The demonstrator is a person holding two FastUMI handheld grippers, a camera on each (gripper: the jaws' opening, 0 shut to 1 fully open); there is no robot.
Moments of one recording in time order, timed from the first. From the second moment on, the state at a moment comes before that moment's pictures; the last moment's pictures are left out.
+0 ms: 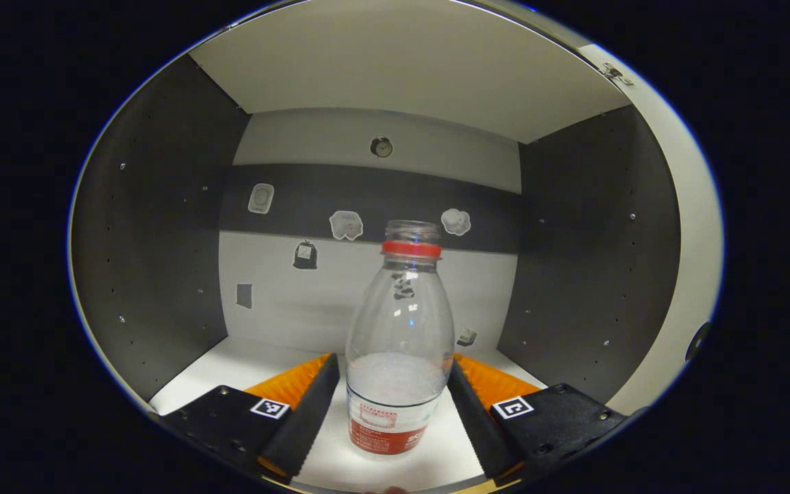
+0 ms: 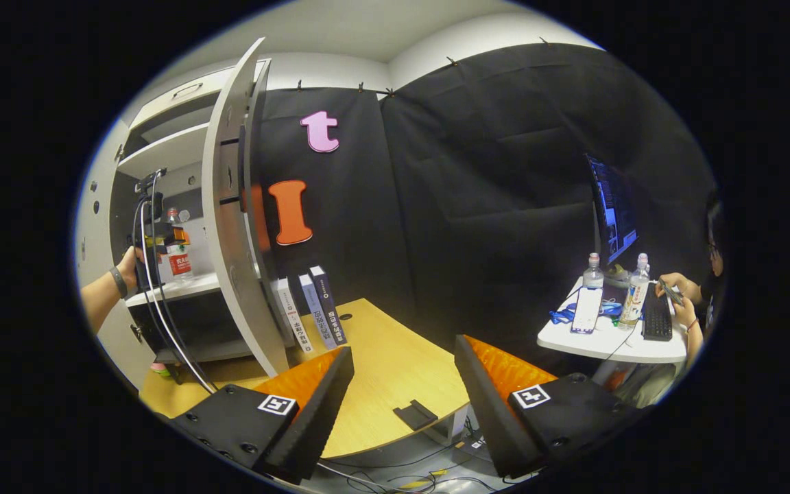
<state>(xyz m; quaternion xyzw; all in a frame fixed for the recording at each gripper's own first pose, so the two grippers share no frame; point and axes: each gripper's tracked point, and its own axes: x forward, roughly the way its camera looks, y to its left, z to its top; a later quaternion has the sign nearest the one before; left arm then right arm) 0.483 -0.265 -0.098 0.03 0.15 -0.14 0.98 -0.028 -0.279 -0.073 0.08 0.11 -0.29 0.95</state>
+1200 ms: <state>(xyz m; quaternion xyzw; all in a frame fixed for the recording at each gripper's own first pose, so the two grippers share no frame) 0.240 -0.223 0.050 0.02 0.02 -0.08 1.00 0.052 -0.256 -0.025 0.07 0.06 -0.08 0.99</state>
